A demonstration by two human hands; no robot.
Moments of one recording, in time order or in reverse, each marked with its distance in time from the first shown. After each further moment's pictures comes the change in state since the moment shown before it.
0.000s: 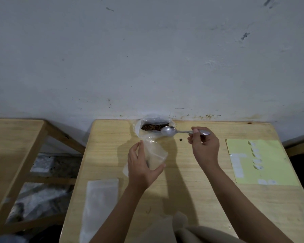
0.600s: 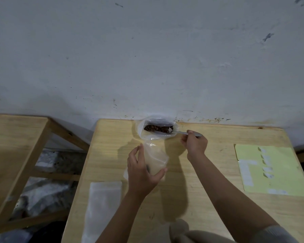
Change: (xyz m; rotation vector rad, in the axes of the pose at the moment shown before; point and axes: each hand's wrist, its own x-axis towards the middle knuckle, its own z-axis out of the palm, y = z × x) left_hand 0.002 -0.012 -0.004 0.041 0.019 -0.025; right_hand 0.042 0.043 0.064 0.175 0.150 0.660
